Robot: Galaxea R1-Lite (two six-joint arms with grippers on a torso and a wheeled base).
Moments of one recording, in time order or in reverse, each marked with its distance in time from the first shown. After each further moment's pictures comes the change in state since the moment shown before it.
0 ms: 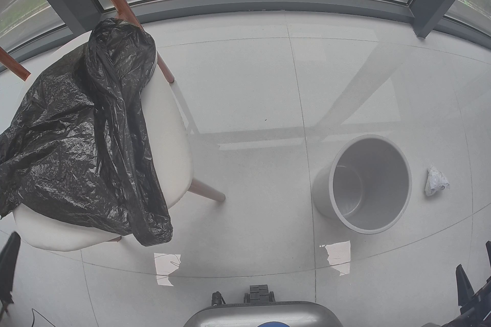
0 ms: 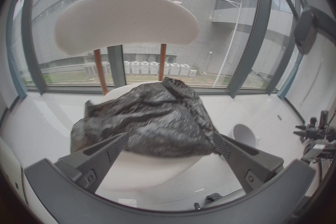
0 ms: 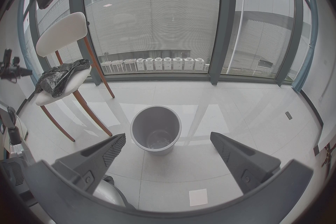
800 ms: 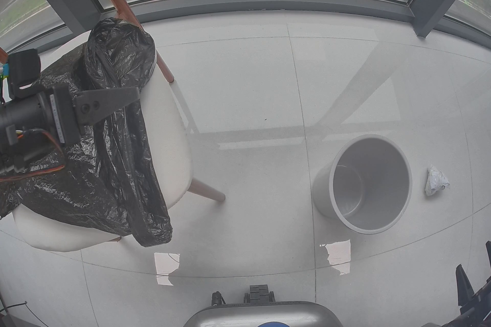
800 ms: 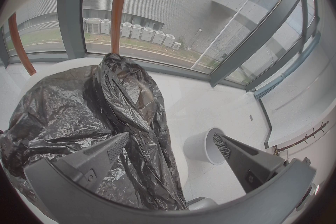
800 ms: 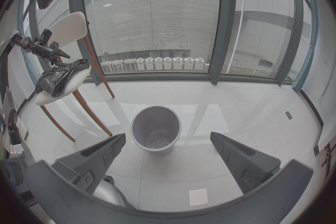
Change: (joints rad) left arm -0.361 0.899 -0.627 0.010 0.062 -0.203; right arm 0.000 0.000 0.000 0.000 0.000 0.000
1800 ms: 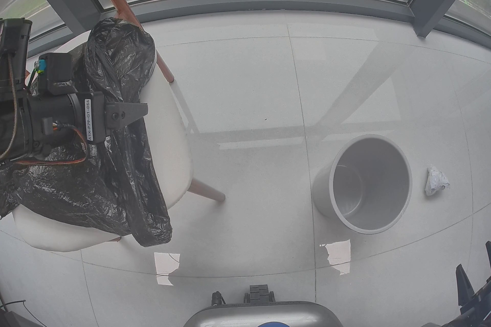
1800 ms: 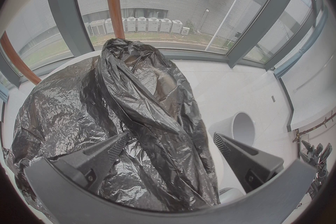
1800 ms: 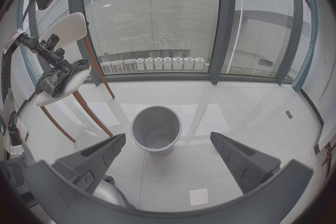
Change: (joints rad) left arm 0.044 0.141 -0.118 0.139 0.106 0.124; right arm 0.000 0.000 0.000 0.000 0.000 0.007
